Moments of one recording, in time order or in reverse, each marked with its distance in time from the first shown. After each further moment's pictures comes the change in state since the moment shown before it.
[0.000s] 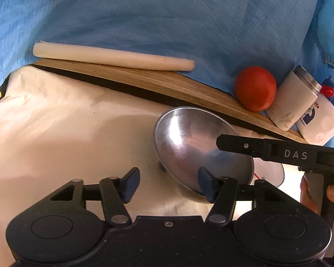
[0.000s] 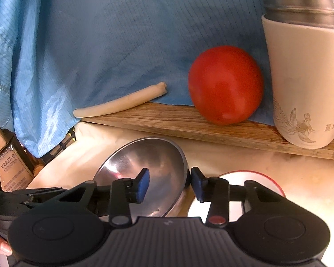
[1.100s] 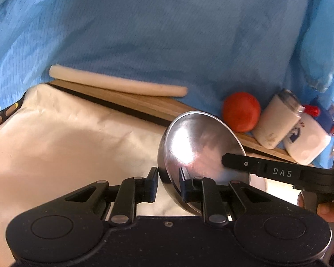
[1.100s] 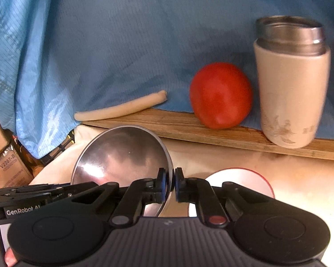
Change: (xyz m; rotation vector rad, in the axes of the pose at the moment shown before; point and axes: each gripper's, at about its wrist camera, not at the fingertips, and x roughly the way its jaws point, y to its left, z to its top) left arm -0.048 -0.013 -0.002 -0.029 -0.107 0.005; right arm -0.042 0.015 -0.005 0.000 -0.044 -0.055
